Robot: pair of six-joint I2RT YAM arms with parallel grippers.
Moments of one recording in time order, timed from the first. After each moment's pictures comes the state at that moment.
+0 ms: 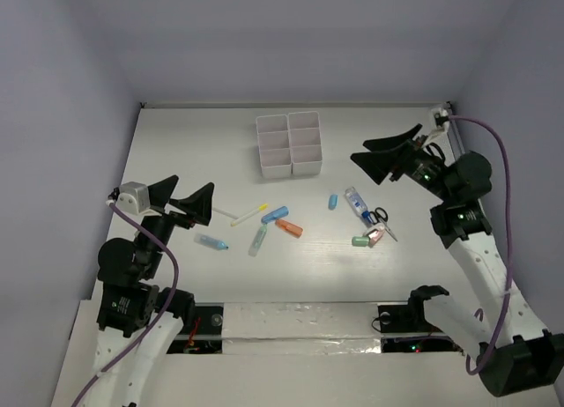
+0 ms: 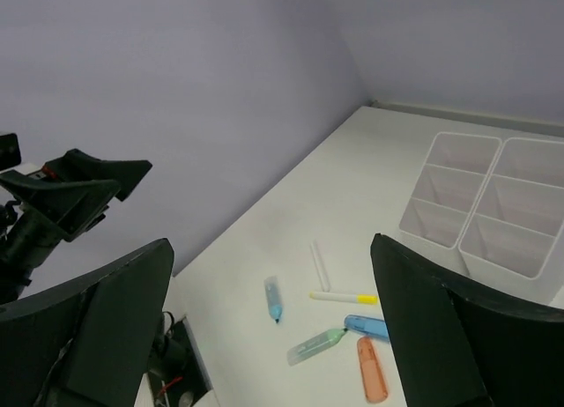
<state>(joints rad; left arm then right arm) -0.26 0.28 0.67 -0.15 0.07 -0.32 0.14 0.87 0.85 0.32 -0.72 0.72</state>
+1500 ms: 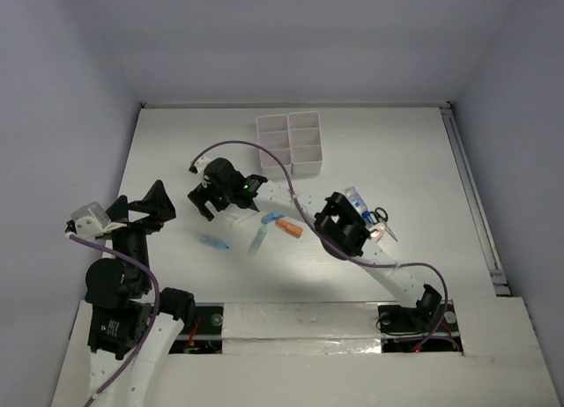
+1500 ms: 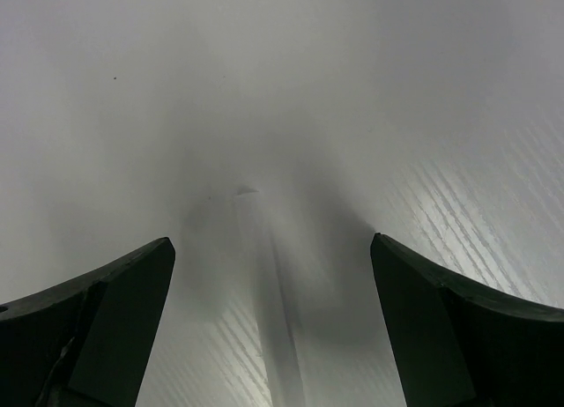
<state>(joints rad) -0.26 0.17 0.72 -0.30 -0.46 -0.34 1.00 2.62 2.30 -0.34 -0.06 0.09</state>
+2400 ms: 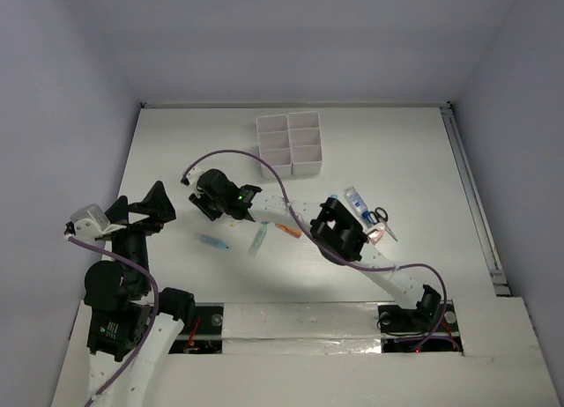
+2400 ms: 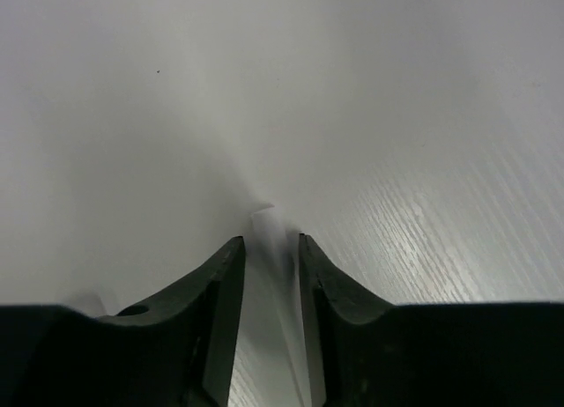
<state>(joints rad) -0.27 0.16 0.72 -0.30 -0.46 -0.34 1.06 2.62 2.27 -0.30 0.06 0.00</state>
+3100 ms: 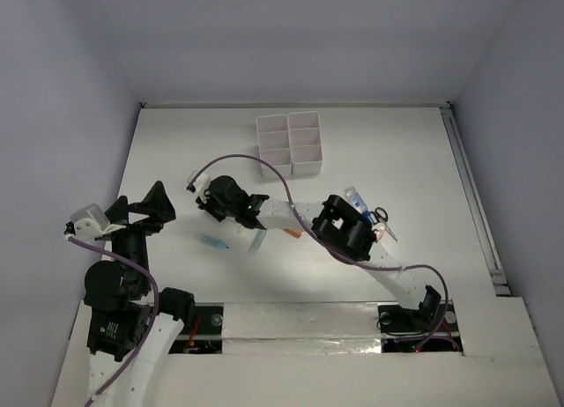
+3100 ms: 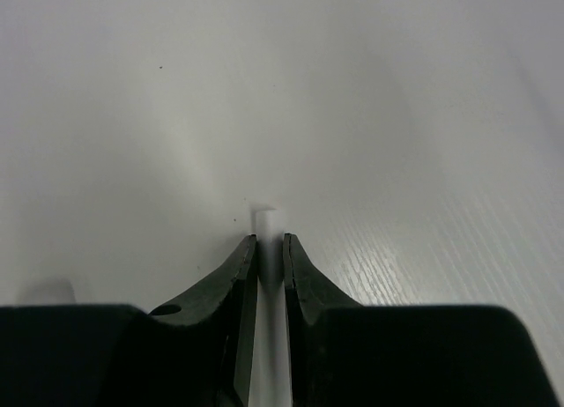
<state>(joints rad) -0.27 0.16 0.72 -0.30 -0.46 -0.34 1.06 2.51 1.97 0.04 0.07 -0.12</state>
